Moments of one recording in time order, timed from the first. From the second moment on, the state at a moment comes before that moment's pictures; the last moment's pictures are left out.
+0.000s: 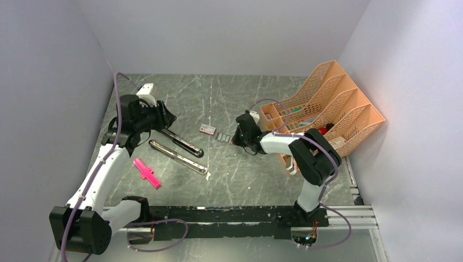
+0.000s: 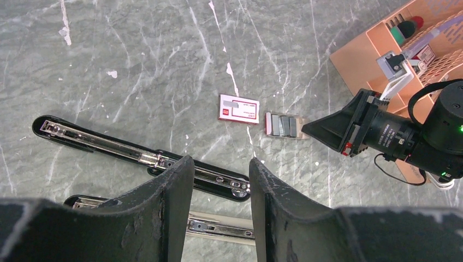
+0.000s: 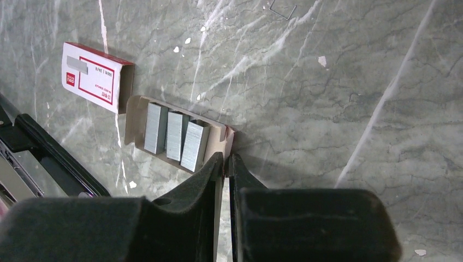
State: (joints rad) left arm -0.13 1.06 0.88 -0.29 0.32 -0.25; right arm 0.65 1.78 0.88 0.12 0.13 0.78
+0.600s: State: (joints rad) left arm -0.12 1.06 0.87 -0.29 0.32 -0.25; right arm 0.63 1.76 0.88 0.08 0.12 0.65
